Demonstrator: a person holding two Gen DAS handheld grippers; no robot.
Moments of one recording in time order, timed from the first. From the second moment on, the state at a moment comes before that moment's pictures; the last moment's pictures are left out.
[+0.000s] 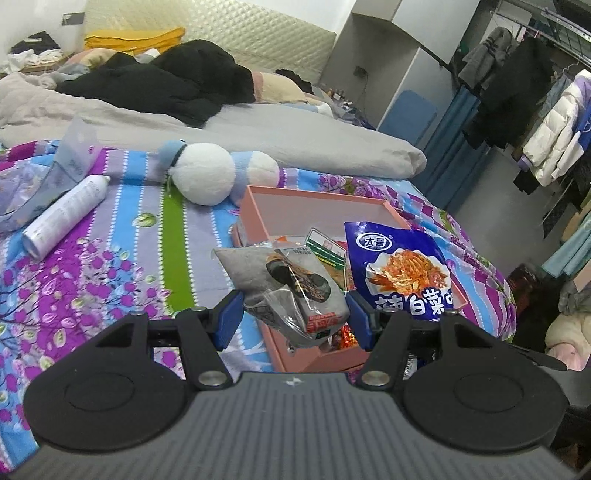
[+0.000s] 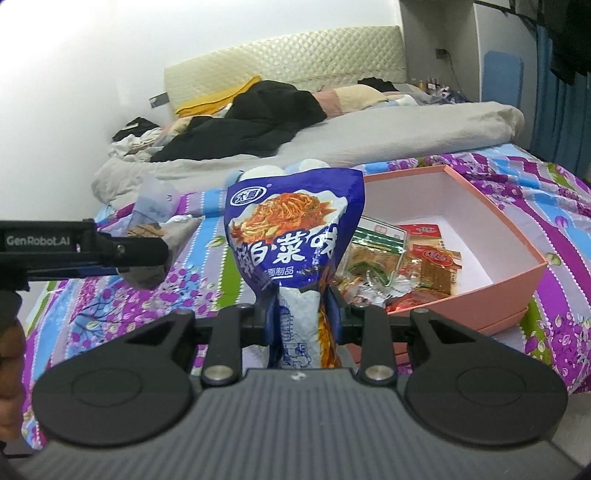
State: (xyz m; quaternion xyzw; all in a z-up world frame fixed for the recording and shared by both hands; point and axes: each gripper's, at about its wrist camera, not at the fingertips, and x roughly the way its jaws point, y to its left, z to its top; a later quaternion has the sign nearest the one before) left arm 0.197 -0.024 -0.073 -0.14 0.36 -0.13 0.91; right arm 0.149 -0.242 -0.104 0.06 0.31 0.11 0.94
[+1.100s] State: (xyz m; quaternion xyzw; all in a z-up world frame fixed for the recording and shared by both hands) left arm 0.373 -0.088 -0.145 -0.10 0.42 -0.16 0.89; right arm 0.299 -0.289 -0.187 0.09 0.39 0.07 0.91
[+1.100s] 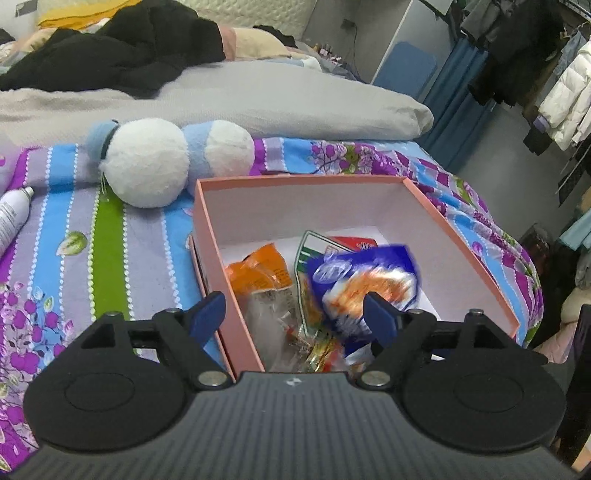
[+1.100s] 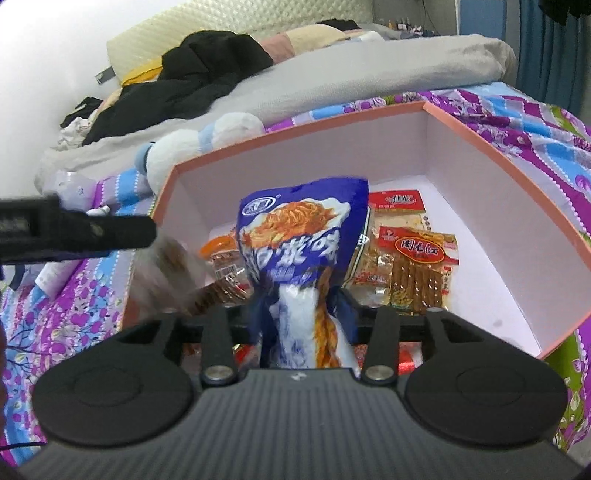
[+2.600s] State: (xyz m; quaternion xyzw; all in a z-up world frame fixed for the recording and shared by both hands) left arm 0.092 -0.023 0.047 -0.06 0.28 -0.14 0.95; right arm 0.072 -0.265 -0.029 0.10 0.23 0.07 0.97
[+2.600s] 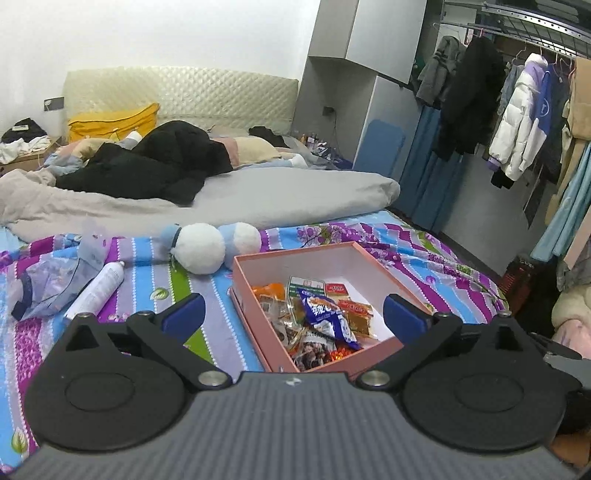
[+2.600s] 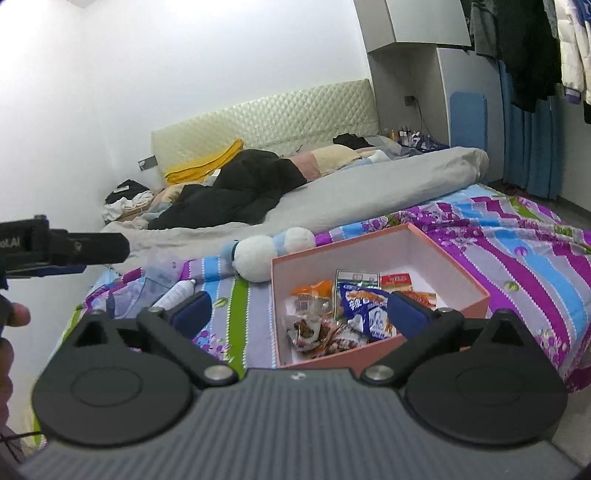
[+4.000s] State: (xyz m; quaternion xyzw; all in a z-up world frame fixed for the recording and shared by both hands) left arm 0.056 -0.029 0.030 -0.06 0.30 -0.15 0.94; right arm 0.028 -0.260 -0.036 0.10 0.22 0.05 0.97
